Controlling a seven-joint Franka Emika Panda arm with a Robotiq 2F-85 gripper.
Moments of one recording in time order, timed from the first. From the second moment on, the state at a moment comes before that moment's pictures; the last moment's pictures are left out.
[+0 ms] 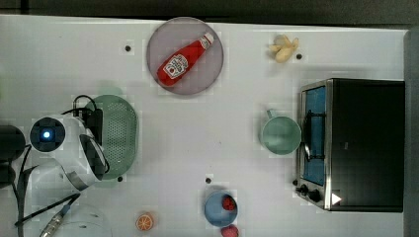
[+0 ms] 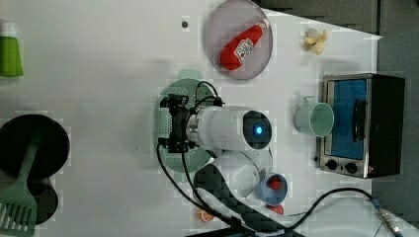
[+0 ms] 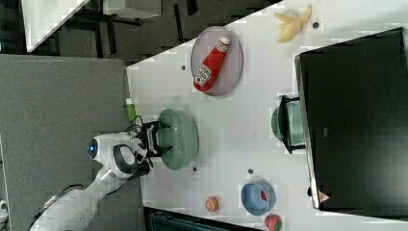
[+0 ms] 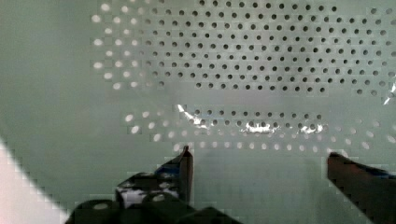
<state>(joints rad) 0.55 0.59 0.11 -2.03 0.12 1.13 1.31</state>
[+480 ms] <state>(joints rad) 0.61 0.66 0.12 -1.98 0.13 1.08 1.31</state>
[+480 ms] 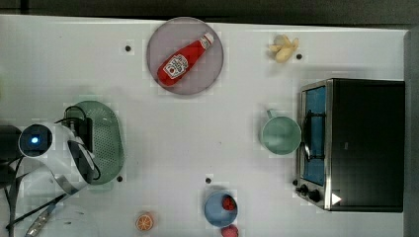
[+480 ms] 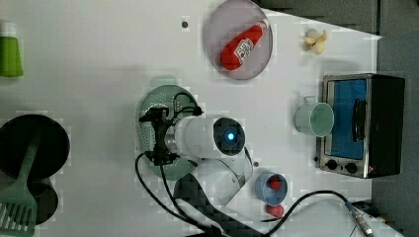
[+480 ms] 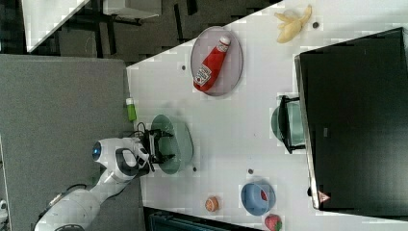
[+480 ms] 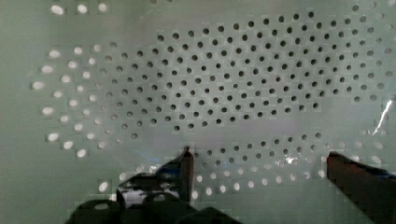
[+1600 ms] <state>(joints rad) 0.64 0.17 -0.17 -1.99 0.14 0.63 0.89</state>
